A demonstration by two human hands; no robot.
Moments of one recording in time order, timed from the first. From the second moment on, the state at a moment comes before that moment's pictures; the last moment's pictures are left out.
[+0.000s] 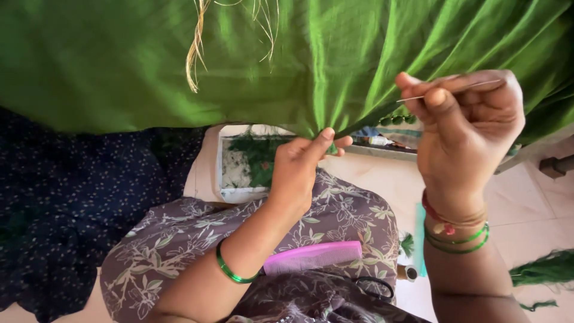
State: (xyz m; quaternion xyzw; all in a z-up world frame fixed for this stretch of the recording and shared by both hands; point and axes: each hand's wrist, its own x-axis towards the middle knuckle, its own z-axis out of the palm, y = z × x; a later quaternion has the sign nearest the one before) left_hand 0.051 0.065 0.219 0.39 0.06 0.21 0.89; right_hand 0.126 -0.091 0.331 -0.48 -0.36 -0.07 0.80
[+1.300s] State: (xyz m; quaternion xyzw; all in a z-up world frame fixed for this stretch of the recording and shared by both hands) left_hand 0.060 0.097 0.222 0.61 0.05 0.13 0.78; right_hand 0.112 -0.060 0.156 -0.49 -0.28 0.15 0.81
